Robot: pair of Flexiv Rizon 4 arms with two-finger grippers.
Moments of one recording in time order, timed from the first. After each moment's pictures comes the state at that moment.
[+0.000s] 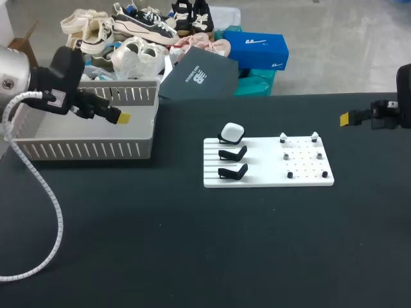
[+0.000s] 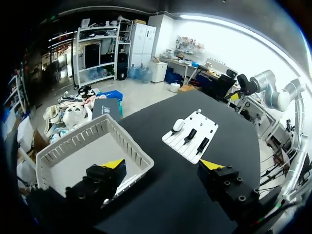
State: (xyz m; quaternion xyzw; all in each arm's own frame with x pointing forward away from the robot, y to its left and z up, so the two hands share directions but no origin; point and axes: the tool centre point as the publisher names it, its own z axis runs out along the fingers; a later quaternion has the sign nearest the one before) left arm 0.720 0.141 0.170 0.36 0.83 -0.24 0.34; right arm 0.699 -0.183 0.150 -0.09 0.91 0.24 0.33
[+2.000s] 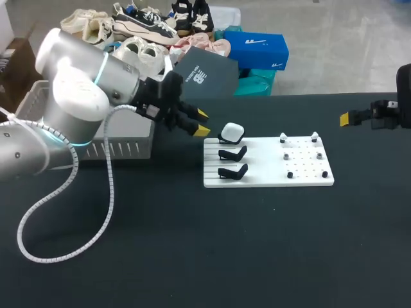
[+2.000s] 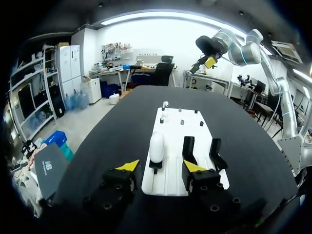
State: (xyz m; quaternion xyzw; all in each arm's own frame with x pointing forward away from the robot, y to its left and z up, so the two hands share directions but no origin) left arm 0.805 -0.033 0.053 0.60 0.65 -0.34 0.32; right arm 0.699 -0.182 0.150 -0.09 0.91 0.24 0.33
